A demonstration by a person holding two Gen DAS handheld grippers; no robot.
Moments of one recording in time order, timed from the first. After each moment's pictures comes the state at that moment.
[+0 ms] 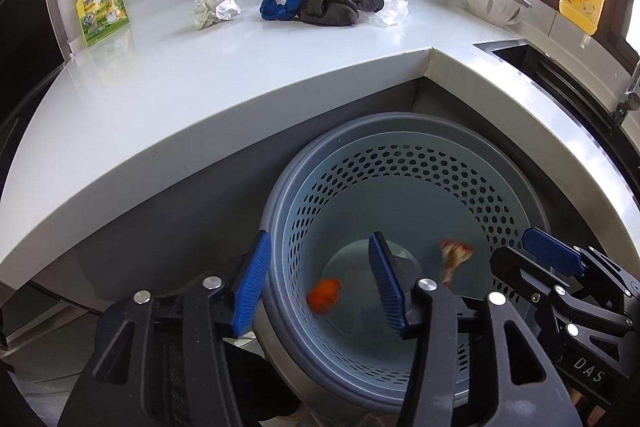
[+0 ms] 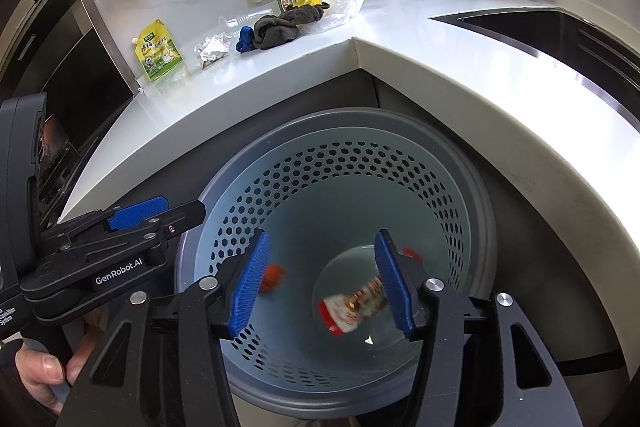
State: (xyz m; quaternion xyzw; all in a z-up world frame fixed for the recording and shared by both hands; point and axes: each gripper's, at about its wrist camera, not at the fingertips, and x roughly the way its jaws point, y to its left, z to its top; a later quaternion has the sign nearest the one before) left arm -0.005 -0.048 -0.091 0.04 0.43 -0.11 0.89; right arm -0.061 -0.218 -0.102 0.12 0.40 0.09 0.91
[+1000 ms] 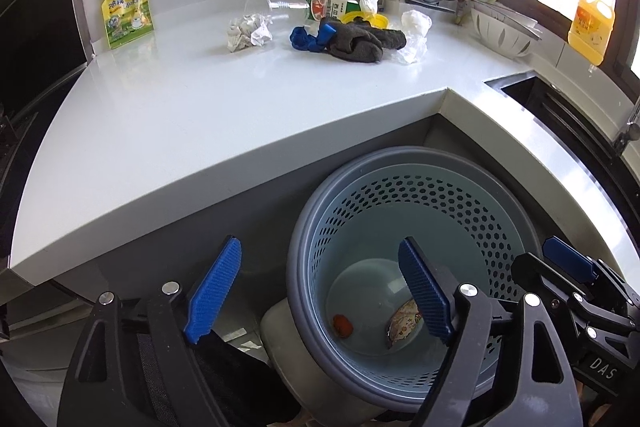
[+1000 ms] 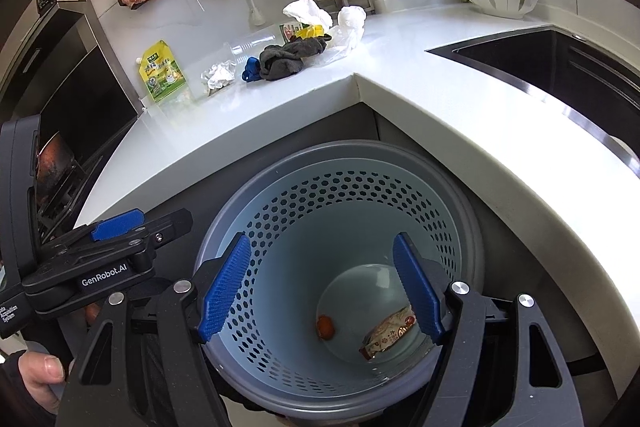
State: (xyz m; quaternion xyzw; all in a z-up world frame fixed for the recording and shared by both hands) left arm -0.010 -0.026 -0.064 0.01 0.41 -0.09 0.91; right arm -0.069 -0.217 -0.075 0.13 0.37 0.08 0.92
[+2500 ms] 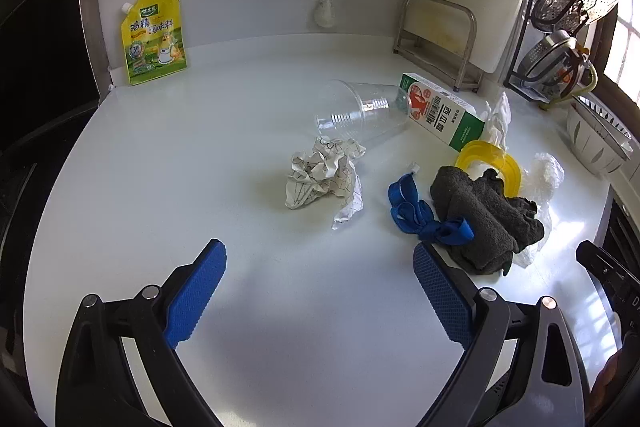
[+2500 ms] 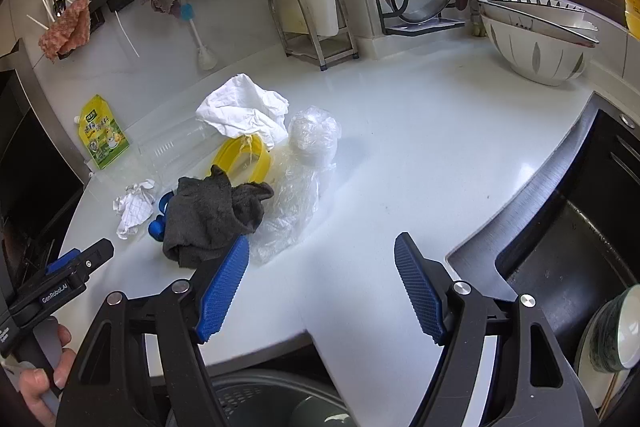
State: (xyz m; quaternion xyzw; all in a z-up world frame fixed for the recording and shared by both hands) left arm 0.190 0.012 -0.022 -0.04 0.38 0.01 0.92; right arm 0.169 -0.264 -0.024 0.13 0.37 0.04 0.92
